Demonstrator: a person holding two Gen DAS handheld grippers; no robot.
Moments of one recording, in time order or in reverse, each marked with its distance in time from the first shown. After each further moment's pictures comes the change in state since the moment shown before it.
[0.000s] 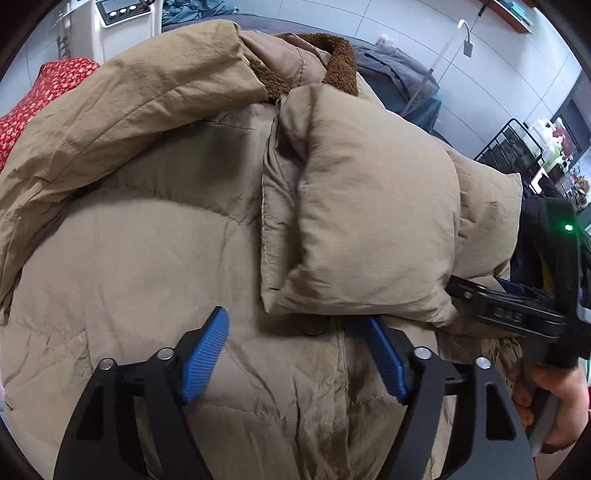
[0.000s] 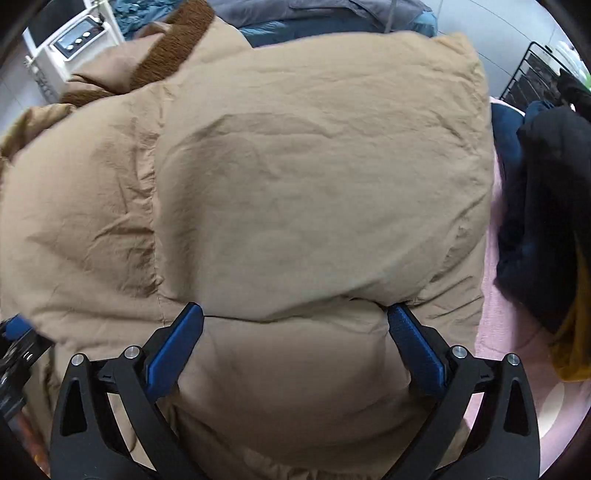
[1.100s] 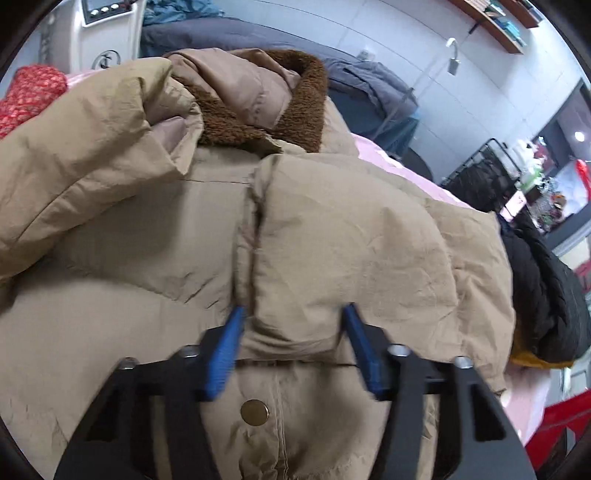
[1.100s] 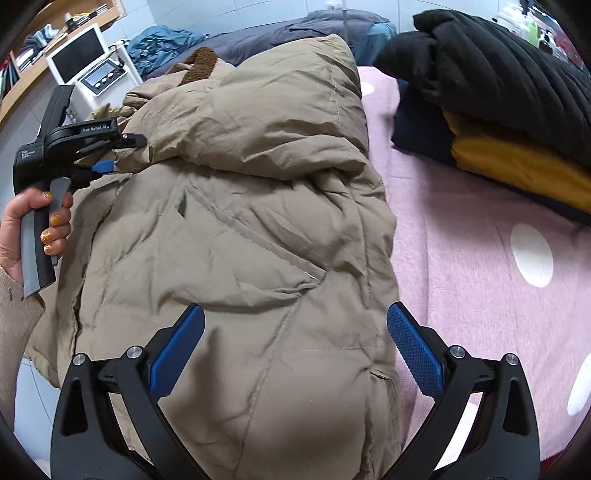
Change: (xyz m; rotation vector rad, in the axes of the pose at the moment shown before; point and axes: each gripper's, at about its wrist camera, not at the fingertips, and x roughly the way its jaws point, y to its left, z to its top) left arm 0.005 -0.023 0.050 -0.029 -0.039 -0.102; right arm -0.112 -0.067 -0.186 0.091 -0.151 0.110
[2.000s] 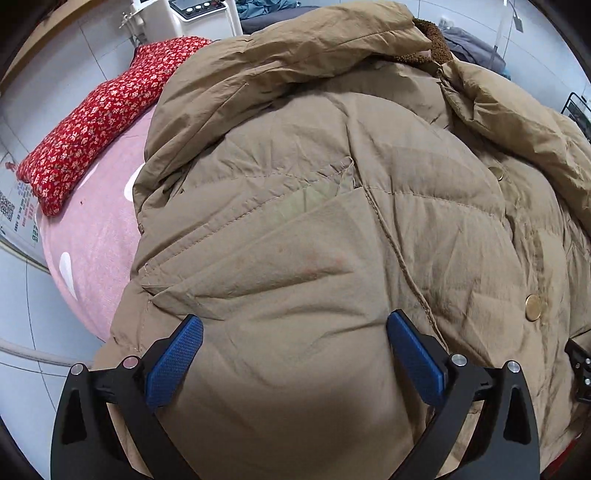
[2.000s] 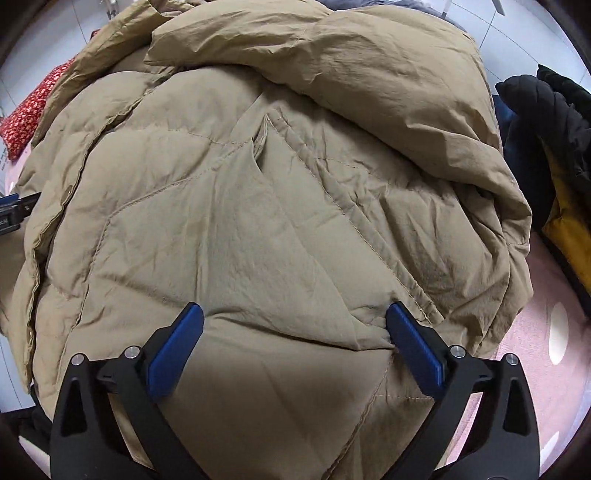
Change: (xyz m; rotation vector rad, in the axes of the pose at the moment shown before) left arm -0.091 0.101 -0.142 0.010 0.080 0.469; right arm 0.066 0.078 0.004 -0.332 0.156 -0.059
